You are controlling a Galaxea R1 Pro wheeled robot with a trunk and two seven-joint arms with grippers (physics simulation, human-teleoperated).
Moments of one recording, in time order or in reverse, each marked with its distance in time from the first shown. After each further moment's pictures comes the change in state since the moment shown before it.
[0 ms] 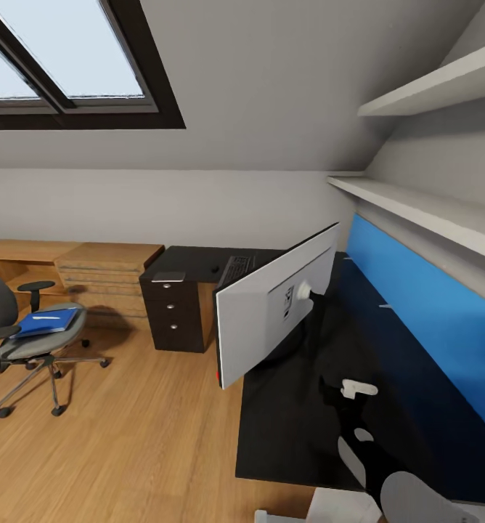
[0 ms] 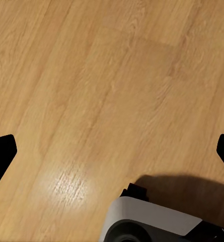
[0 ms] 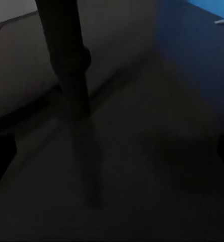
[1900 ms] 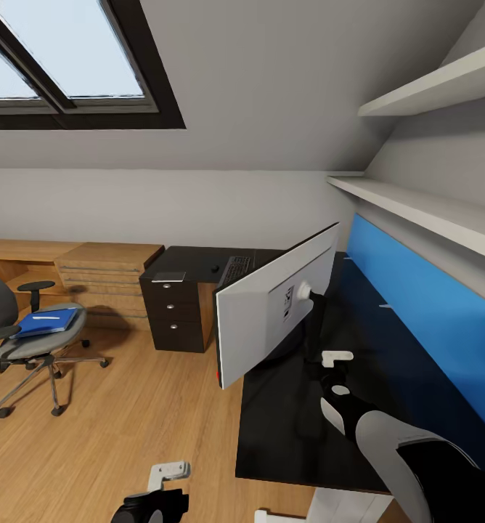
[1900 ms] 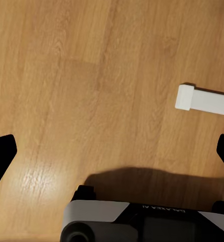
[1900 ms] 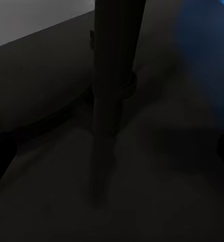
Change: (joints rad) left arm -0.024 -0.051 -0.002 -0.826 0.002 0.971 0.007; right arm -0.273 0.060 0.024 0.275 0.152 0.136 -0.041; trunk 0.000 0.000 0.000
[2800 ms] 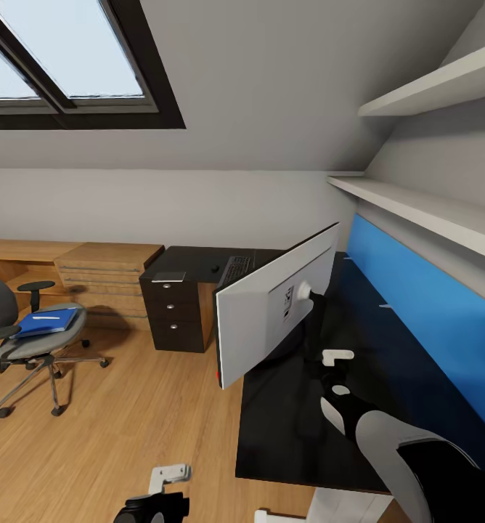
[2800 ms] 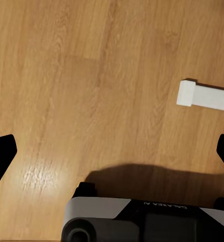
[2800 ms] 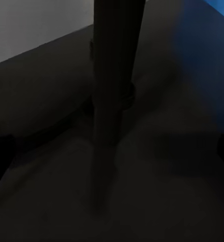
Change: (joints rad) left arm 0.000 -0.002 -0.006 0.018 -0.001 -0.004 0.004; right arm 0.000 0.000 -0.002 -0.002 -0.005 -0.035 -0.001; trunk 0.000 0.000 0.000
